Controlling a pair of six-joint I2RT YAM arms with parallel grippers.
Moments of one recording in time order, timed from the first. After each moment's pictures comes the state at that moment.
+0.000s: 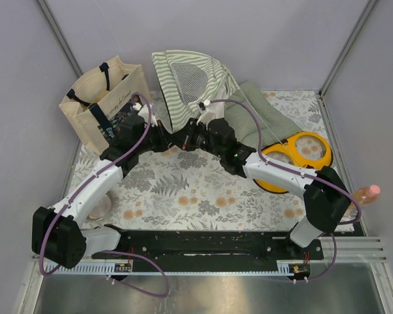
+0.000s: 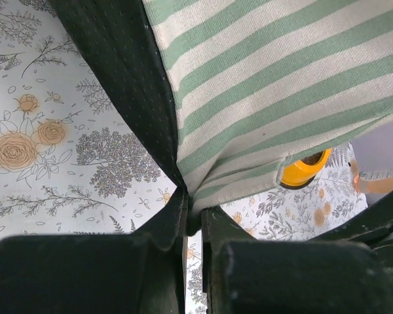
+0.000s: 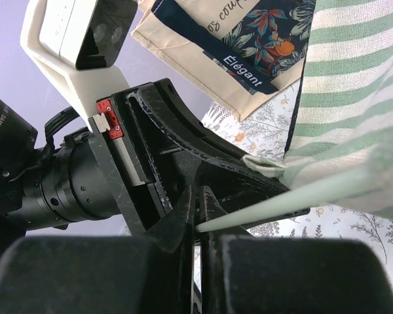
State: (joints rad) left arm -0.38 1.22 0.94 -0.18 0.28 -0.54; right arm 0.85 1.61 1.18 0.35 -0.11 0.81
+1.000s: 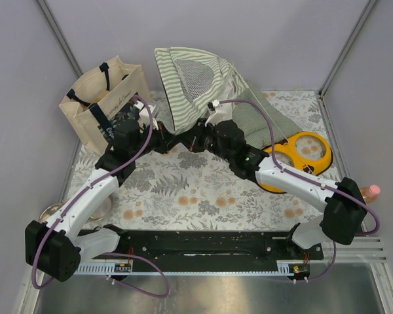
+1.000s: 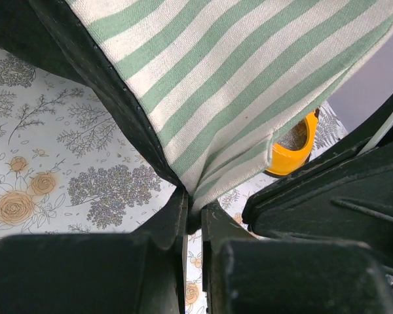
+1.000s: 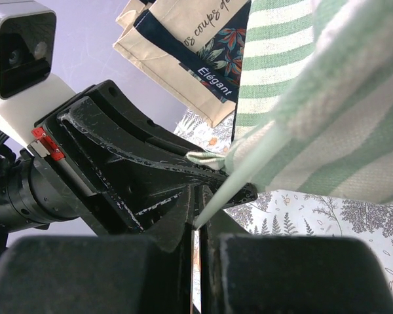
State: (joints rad) left arm -0.40 1.11 0.90 -0.08 0.36 -0.37; right arm 0.87 1.46 1.15 0.20 0.03 0.73
